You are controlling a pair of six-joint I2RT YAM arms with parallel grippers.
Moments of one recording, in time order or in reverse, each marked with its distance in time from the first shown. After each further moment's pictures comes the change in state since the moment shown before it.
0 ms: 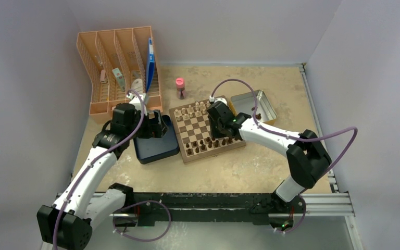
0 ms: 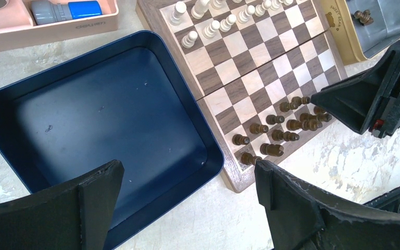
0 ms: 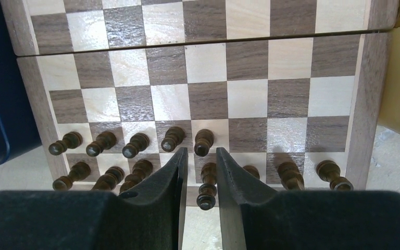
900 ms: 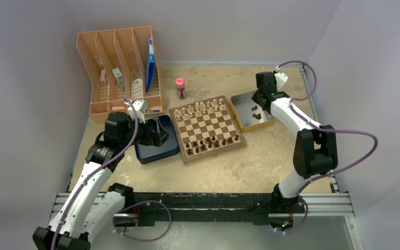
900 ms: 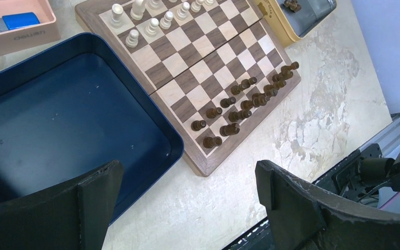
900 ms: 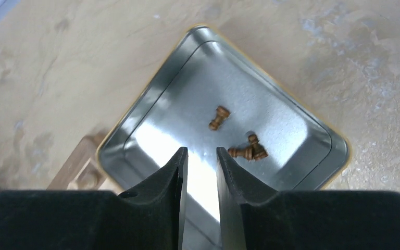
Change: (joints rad) left arm -0.001 -0.183 -0.069 0.017 0.174 0.010; right arm -0.529 0.020 0.118 0.109 0.204 0.183
